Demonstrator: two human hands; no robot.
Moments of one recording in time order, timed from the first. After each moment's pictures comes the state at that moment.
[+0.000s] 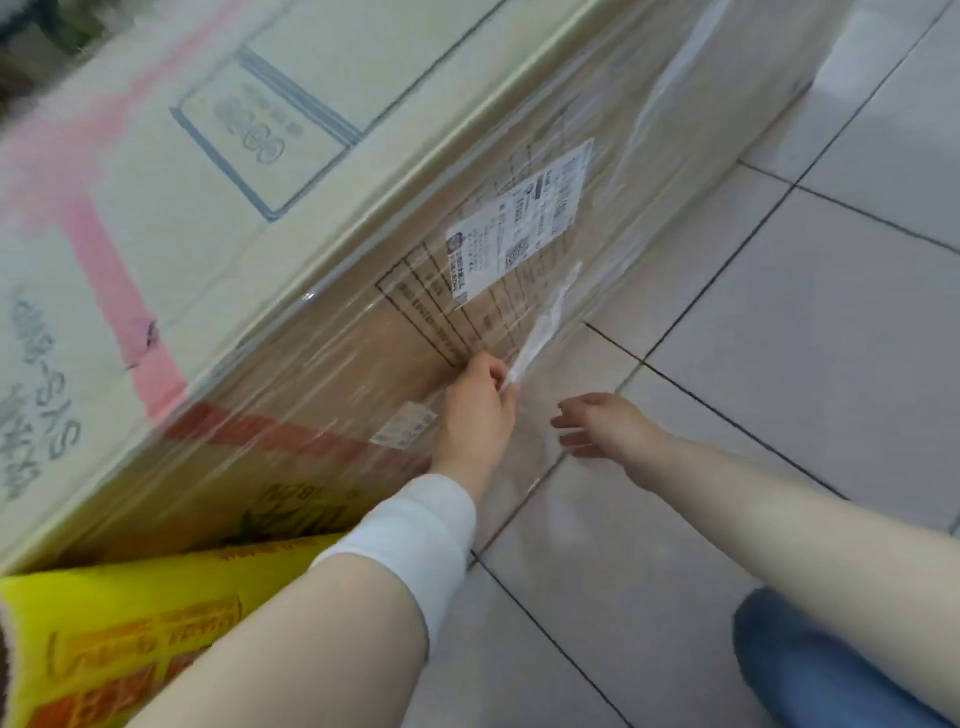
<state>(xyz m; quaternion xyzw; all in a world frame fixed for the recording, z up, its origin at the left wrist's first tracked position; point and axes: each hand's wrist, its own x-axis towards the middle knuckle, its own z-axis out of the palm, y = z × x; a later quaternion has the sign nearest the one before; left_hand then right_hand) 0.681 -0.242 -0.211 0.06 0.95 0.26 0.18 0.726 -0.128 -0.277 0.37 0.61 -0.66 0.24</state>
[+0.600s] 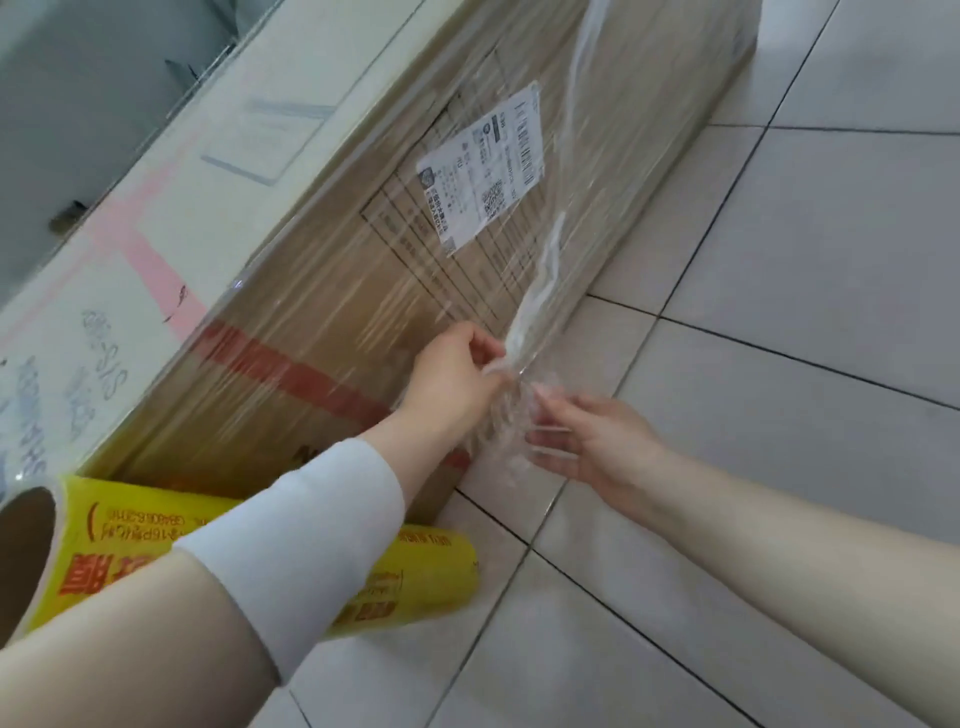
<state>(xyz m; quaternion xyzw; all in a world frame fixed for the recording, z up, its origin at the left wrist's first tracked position) 0.695 -0.279 -0.180 0.18 0.94 0.22 0.17 0.788 -0.200 -0.252 0.29 0.35 -0.89 0.06</state>
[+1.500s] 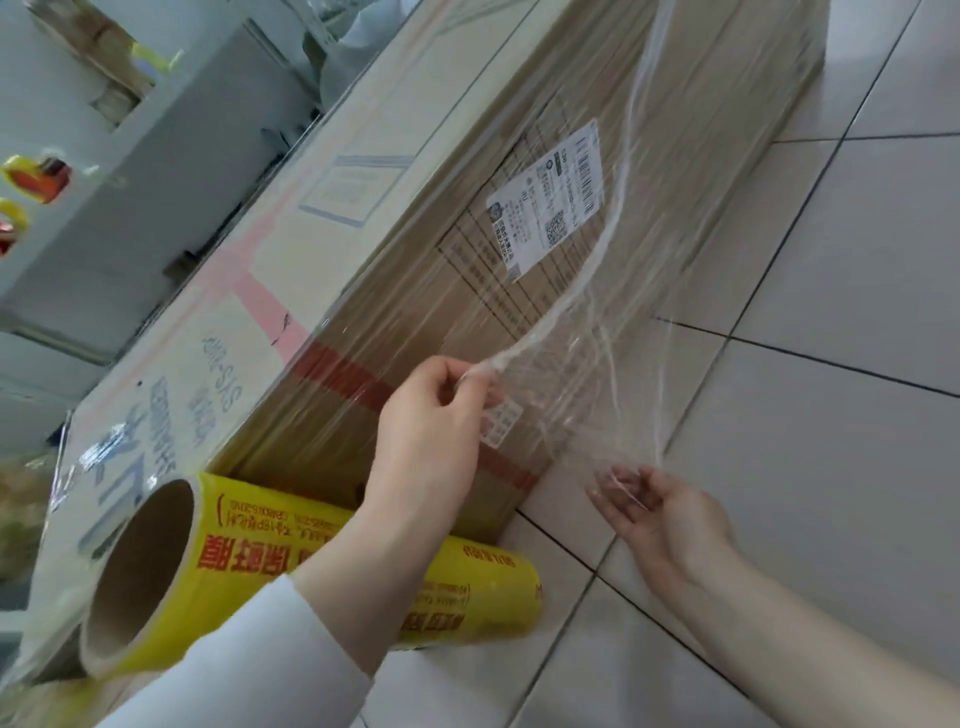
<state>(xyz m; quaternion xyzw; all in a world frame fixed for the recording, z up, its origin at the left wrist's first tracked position) 0.740 -0.320 -0.115 0.07 0.92 0.38 0.07 0.797 -0.241 -0.264 0.41 0.02 -0.91 -0.09</state>
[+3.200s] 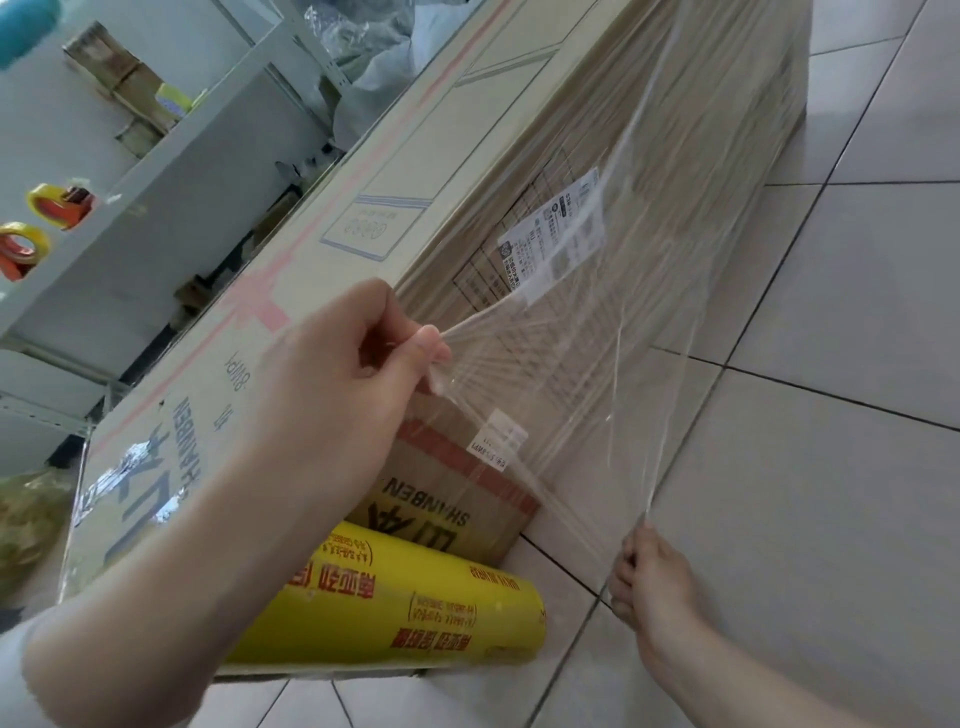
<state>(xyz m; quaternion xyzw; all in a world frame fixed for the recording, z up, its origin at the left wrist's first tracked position) 0.755 -0.321 -0.023 0.24 0.95 0.22 -0.06 0.810 -0.276 -0.304 0.43 0.26 -0.86 -0.04</state>
